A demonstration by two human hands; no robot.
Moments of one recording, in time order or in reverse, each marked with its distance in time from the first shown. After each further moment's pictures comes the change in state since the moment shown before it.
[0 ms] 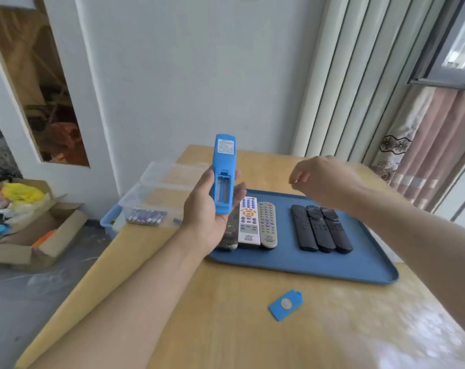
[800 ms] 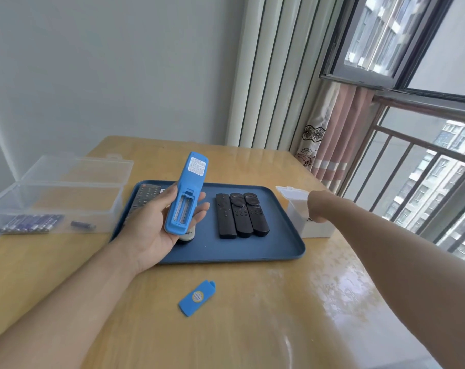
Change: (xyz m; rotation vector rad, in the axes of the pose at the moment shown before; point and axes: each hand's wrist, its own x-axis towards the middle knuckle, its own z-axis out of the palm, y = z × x) left_hand -0.007 -0.059 0.019 0.089 -0.242 -0.321; right_hand -0.031 0.189 0.049 -0.522 -0.524 0.491
